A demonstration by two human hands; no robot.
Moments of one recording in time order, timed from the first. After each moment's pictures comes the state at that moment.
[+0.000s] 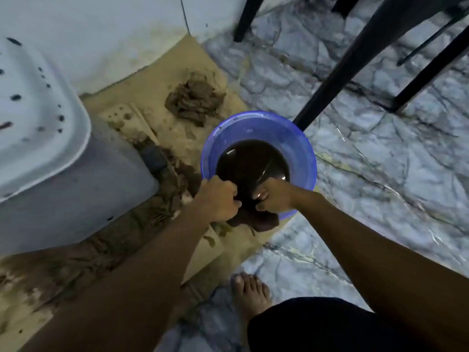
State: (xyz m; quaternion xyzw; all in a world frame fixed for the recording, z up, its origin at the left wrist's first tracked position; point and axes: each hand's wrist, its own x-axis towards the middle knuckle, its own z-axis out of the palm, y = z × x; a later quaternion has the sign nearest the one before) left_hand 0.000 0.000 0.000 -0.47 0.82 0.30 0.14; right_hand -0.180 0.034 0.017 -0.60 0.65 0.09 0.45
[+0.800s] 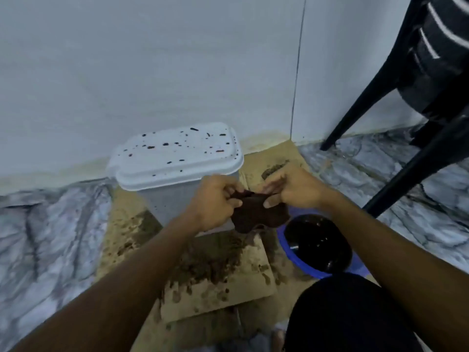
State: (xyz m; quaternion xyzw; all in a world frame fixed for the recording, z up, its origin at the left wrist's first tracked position) left_hand 0.159 0.085 0.212 -0.63 0.69 0.23 -0.26; right_hand -0.052 0.023 0.220 -0.75 0.47 -0.16 0.44
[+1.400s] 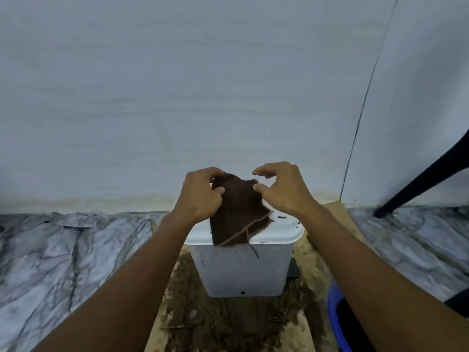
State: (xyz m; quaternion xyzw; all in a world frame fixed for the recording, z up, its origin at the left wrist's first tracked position) left_hand 0.300 0.023 0.293 -0.72 0.59 0.08 -0.37; right_hand 0.112 -0.044 0.300 -0.80 0.44 -0.33 0.25
